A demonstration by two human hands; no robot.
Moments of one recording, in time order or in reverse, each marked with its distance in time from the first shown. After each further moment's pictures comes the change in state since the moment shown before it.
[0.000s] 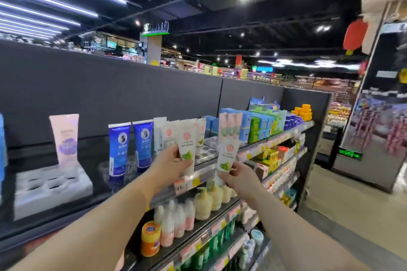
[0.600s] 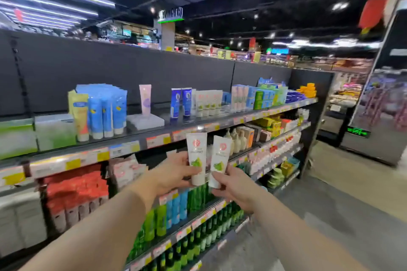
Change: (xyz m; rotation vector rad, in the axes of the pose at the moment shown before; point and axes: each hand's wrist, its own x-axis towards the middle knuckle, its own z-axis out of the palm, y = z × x) left_hand -0.338 0.038 -0.057 -0.303 -0.280 -0.274; right_hand -0.344 -0.052 0.078 0.273 -0.336 0.178
